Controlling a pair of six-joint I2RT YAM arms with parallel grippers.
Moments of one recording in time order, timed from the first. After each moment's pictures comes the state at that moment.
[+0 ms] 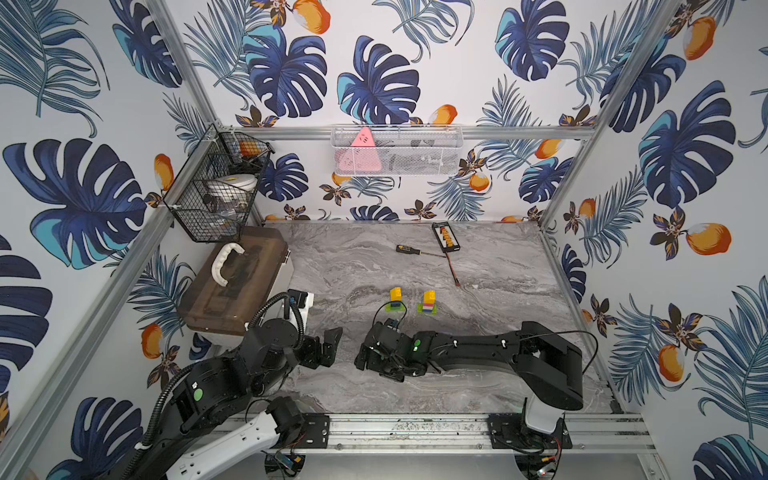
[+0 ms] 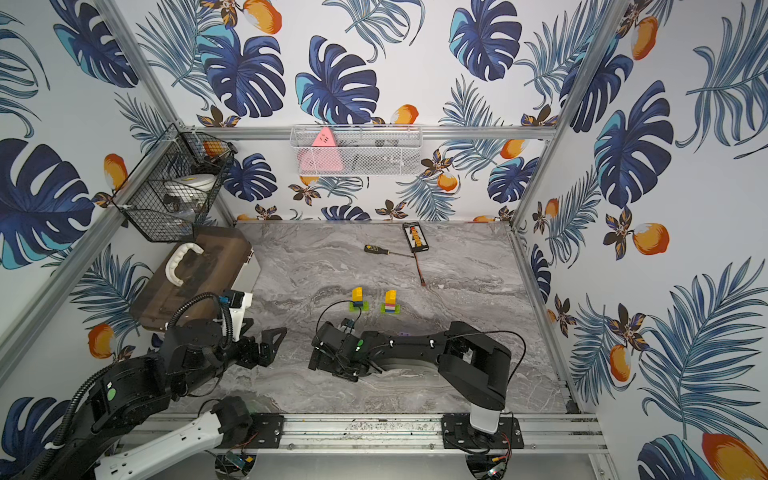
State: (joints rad) left arm -0.80 0.56 1.02 -1.07 -0.34 -0.47; right arm 1.20 1.79 1.10 -0.32 0.00 1.32
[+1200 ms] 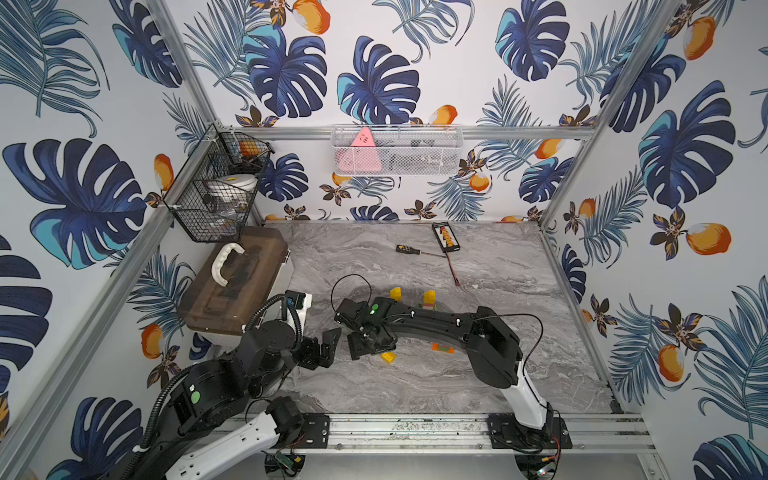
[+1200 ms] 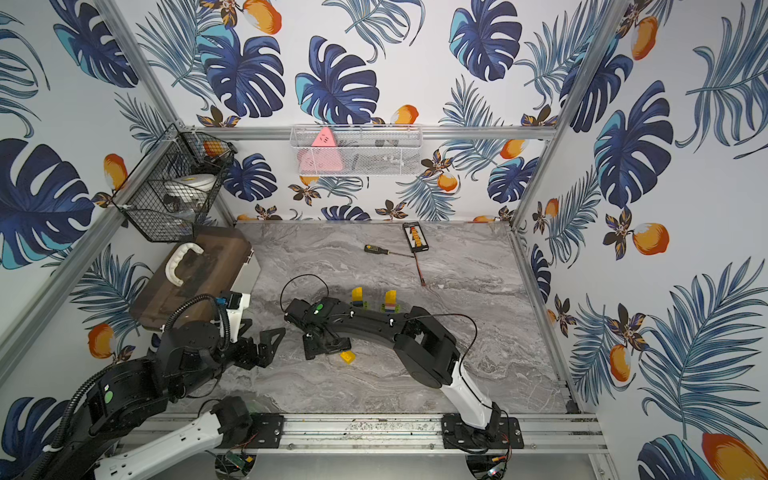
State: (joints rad) left arm -0.80 0.54 1.01 -1.07 -0.34 -0.48; right arm 1.14 2.18 1.78 -0.99 0.05 0.81
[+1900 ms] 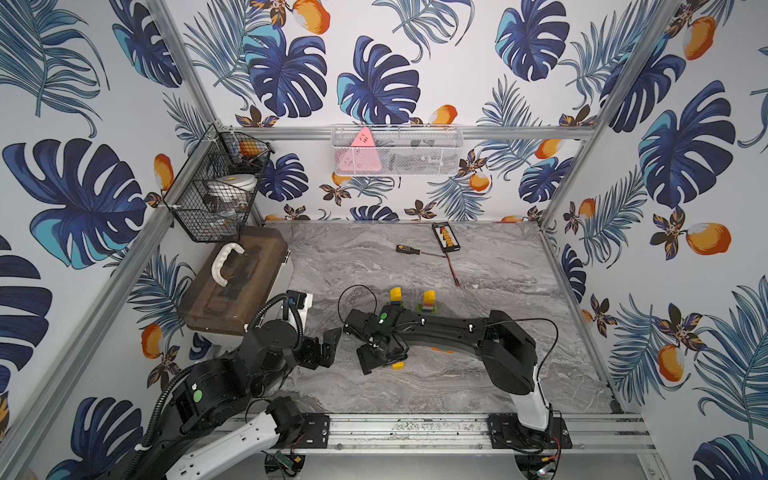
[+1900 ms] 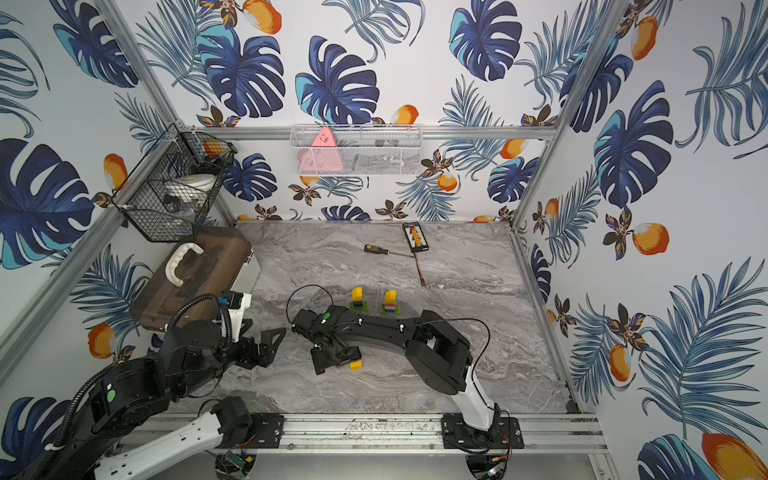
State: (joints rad) left arm -0.80 0.55 1.01 -1.07 -0.34 -0.48; right arm 1.18 2.03 1.57 -1.00 0.02 0.76
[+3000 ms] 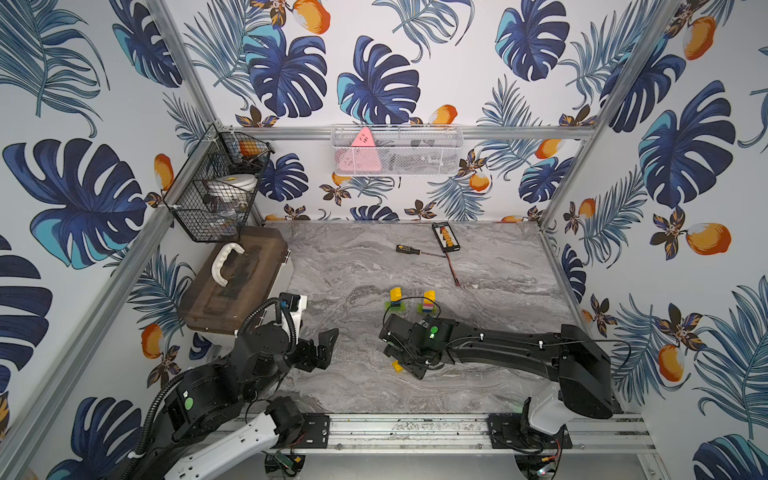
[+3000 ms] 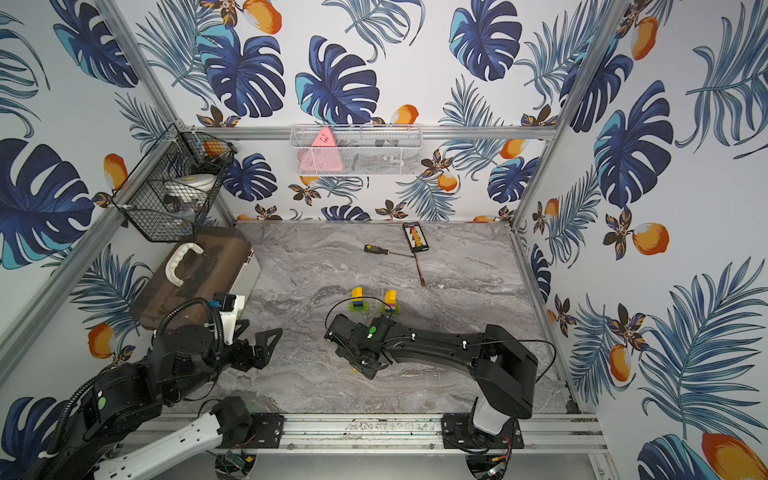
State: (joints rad) left arm -0.80 0.50 1.00 -1.06 -0.34 -0.48; right arm 1.17 1.66 1.18 -0.74 0.13 1.71
